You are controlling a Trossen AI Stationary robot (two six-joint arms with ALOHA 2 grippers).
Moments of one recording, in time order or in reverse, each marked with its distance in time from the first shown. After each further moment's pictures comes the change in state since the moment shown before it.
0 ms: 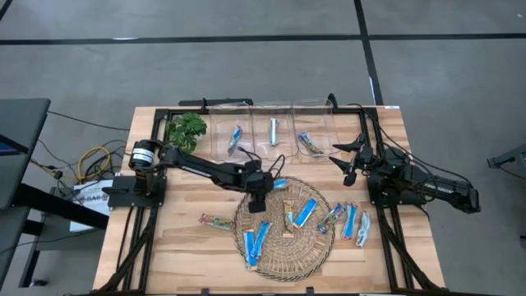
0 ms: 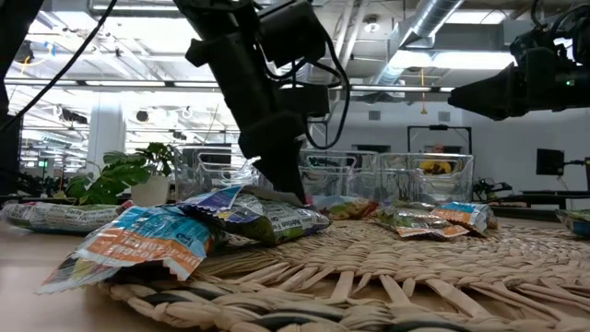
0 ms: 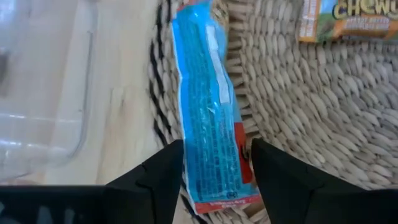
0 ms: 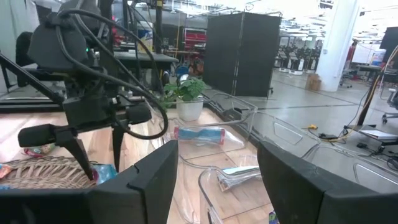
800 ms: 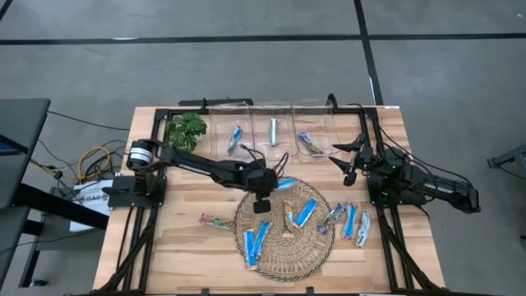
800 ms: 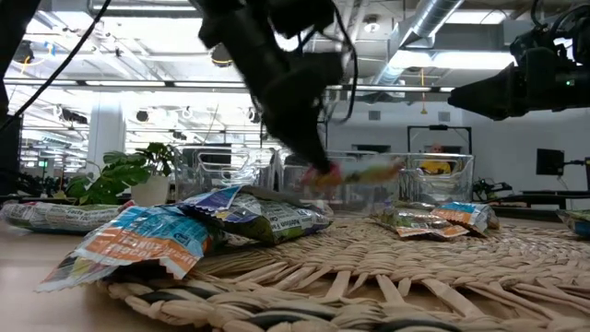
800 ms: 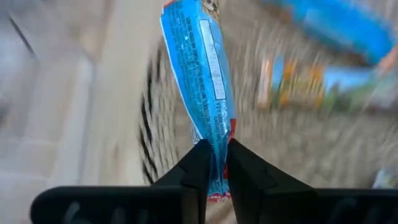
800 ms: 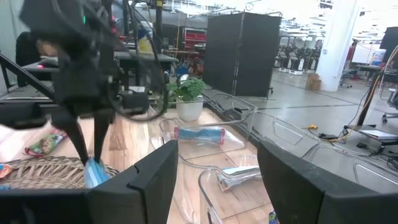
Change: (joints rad) left arm 0.010 -0.030 0.081 0.015 0.065 -0.013; right arm 0.000 0.000 0.000 0.000 0.000 0.000
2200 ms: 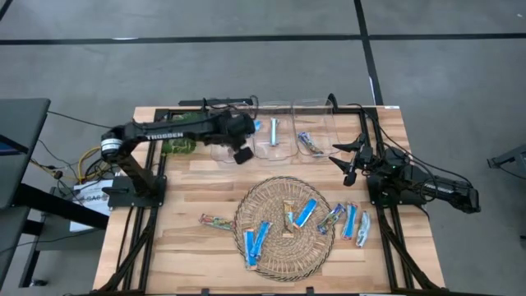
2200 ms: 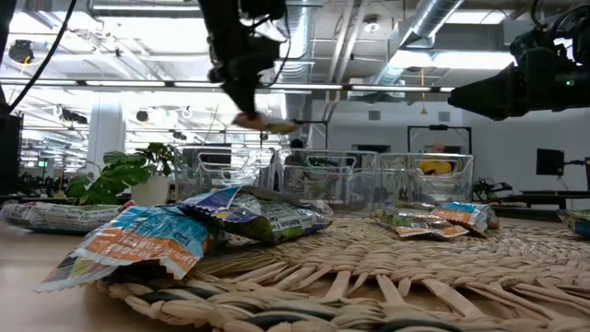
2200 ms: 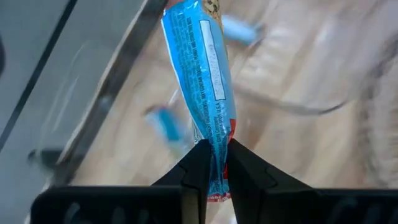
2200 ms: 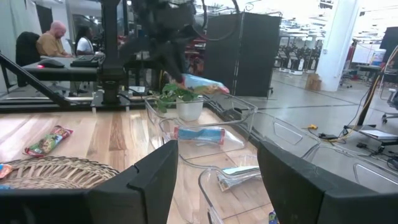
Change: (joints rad) left arm 0.319 -0.265 0.139 -0.596 -0.207 -0.042; right arm 0.000 0.000 0.000 0.000 0.000 0.000
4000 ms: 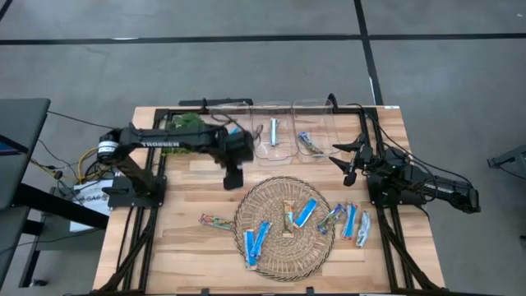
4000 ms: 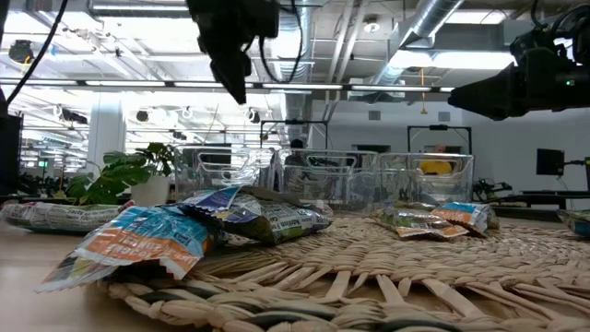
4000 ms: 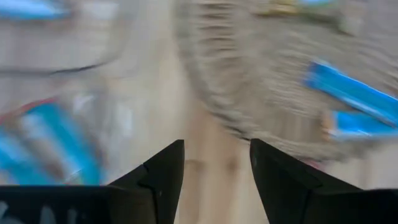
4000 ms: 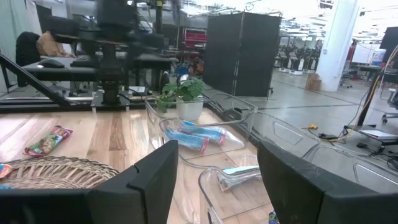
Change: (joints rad) left arm -0.174 -0.022 0.001 -0.089 0.432 0.116; right arm 0.000 0.000 0.000 0.000 0.000 0.000
